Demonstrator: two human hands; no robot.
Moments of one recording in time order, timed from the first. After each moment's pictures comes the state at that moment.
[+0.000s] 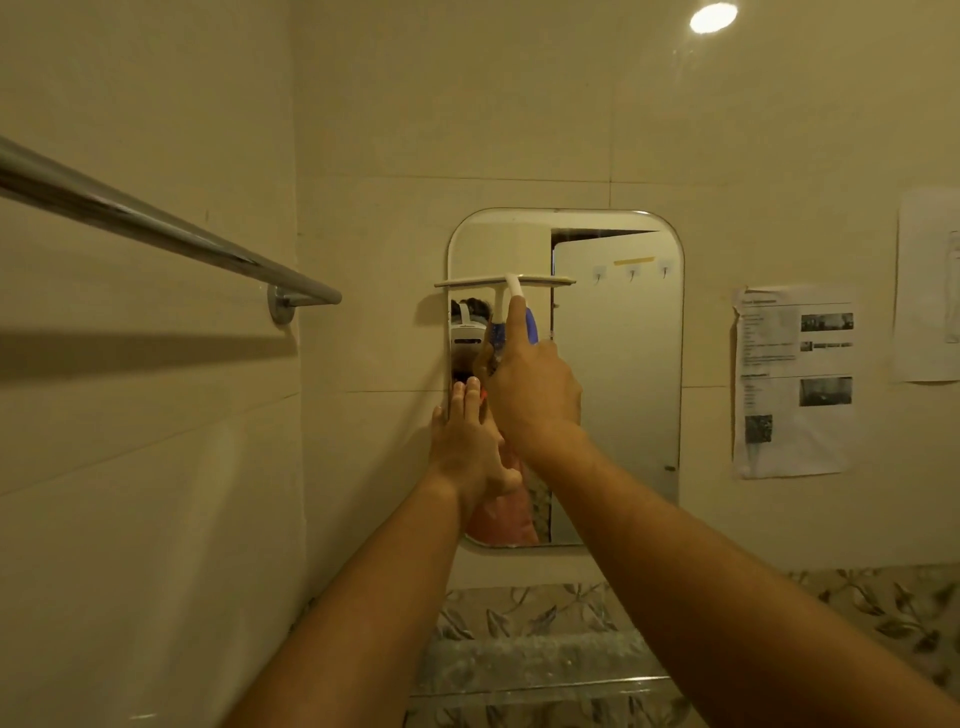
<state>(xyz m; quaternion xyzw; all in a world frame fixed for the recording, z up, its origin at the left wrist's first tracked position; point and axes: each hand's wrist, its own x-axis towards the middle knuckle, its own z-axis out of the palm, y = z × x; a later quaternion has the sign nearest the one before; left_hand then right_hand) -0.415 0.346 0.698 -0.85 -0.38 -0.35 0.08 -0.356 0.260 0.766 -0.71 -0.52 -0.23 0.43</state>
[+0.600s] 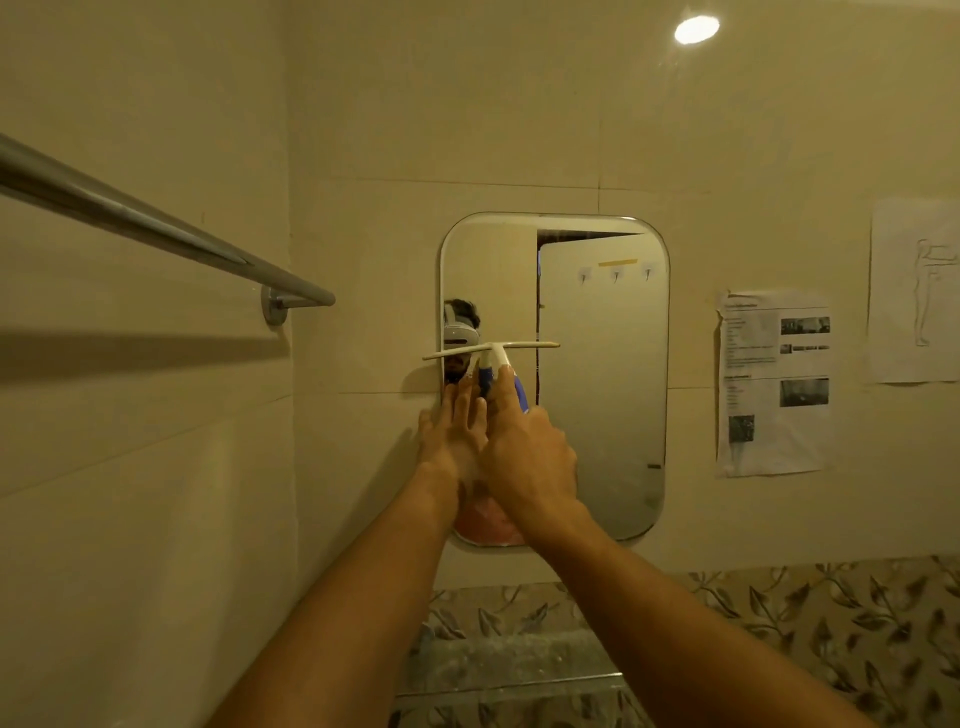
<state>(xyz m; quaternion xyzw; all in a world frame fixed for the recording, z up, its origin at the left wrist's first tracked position) -0.414 0.352 0.705 -0.87 -0.43 -0.20 0.15 -0.359 0.242 0.706 -0.73 -0.53 -0.18 0.39</state>
